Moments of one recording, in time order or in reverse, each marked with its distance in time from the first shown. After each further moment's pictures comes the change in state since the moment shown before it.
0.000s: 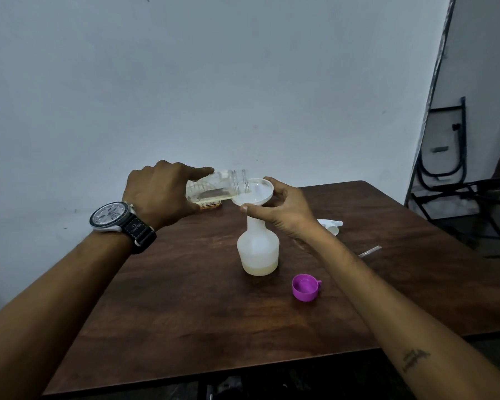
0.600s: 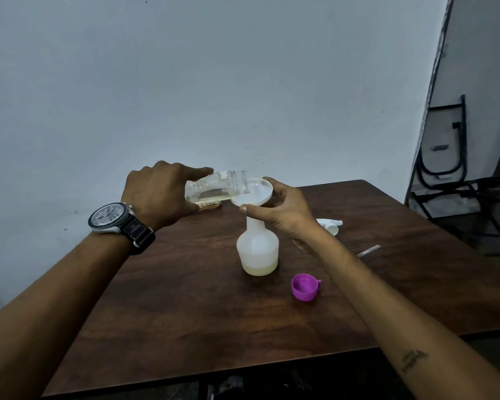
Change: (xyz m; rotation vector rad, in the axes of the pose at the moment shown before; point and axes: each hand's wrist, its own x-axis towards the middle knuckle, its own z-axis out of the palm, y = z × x) left_hand 0.001 -0.003 0.003 0.011 -0.025 -0.002; right_hand 0.000 0.001 -0.001 0.004 -0.007 -0.005
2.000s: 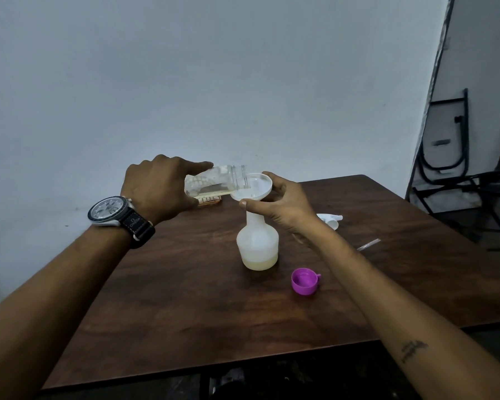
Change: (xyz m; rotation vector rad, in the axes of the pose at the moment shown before) left_hand 0.002 0.000 0.000 0.013 0.005 -0.023; right_hand -0.004 -0.007 0.001 -0.012 0.010 0.002
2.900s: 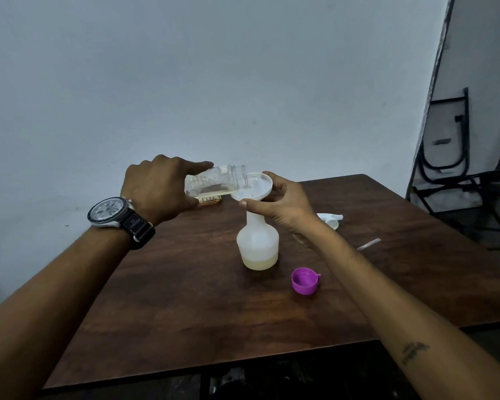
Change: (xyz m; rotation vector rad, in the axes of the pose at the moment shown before) left_hand -0.002 0.002 -0.001 -0.006 0.006 0.034; right_hand 0.000 0.003 -0.001 -0.007 0.003 0.006
